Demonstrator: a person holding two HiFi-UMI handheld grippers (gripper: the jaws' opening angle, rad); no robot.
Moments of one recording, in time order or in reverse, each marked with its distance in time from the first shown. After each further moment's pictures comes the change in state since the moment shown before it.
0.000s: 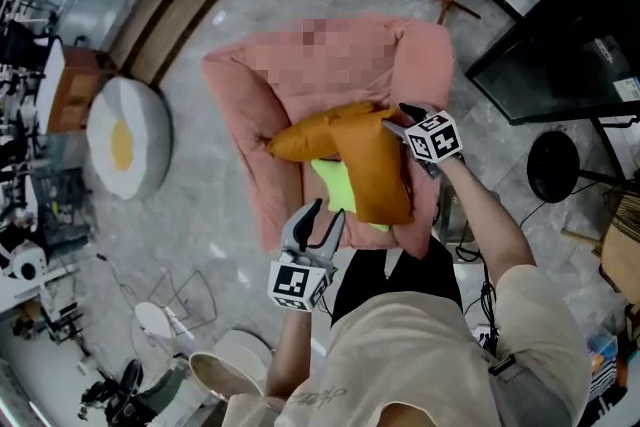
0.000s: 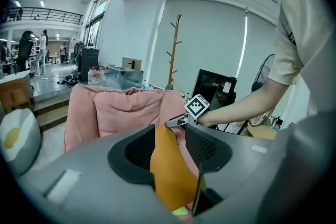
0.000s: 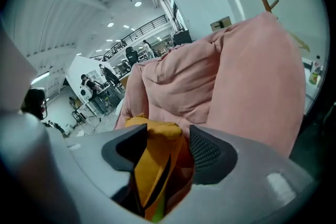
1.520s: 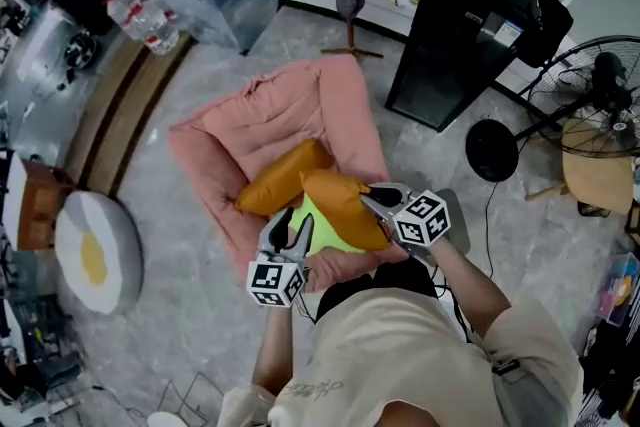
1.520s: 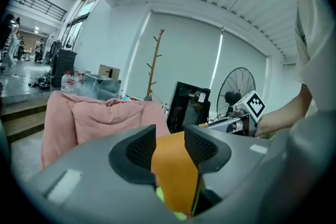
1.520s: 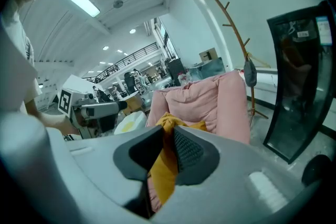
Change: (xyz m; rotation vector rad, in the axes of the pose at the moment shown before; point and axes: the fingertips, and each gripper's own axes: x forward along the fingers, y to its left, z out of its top) left arm -0.021 0.022 0.008 0.072 -0.139 -0.293; right arm -0.156 0.184 -0.033 0.091 -0.293 -0.115
